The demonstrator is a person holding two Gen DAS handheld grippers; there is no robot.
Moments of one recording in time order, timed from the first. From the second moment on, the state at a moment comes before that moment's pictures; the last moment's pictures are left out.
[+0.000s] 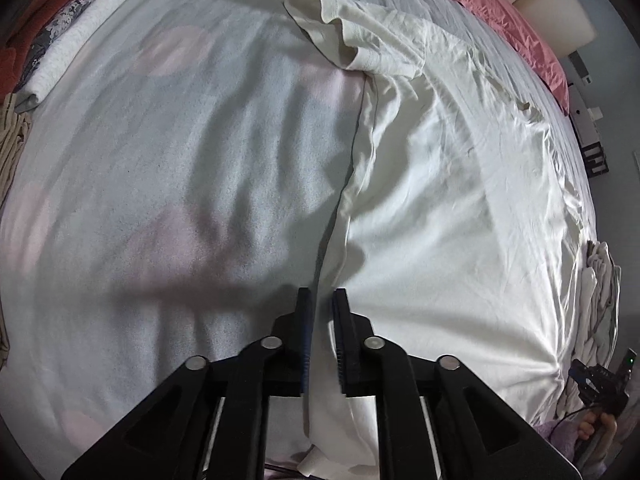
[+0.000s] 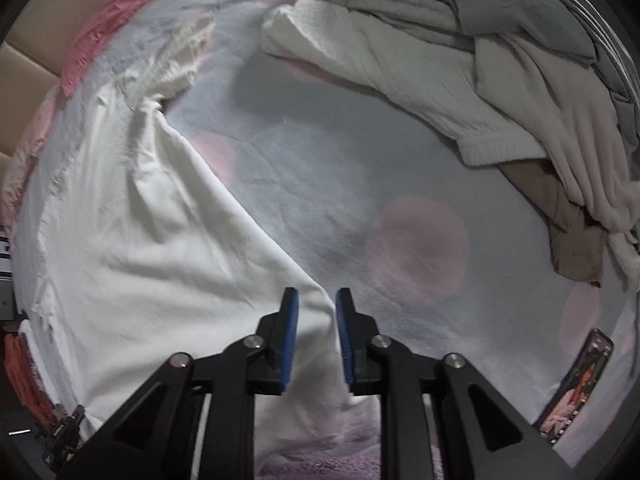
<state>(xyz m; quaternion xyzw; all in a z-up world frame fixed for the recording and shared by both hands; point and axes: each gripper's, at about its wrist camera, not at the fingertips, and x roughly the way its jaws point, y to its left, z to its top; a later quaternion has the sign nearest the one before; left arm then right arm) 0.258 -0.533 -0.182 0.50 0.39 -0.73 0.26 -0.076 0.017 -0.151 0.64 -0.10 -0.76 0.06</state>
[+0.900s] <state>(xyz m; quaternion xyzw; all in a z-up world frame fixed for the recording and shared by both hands) 0.144 -0.653 -0.209 0.35 0.45 -0.76 0.33 -0.215 -0.074 -0.205 0.52 -0.28 -0.78 0.20</state>
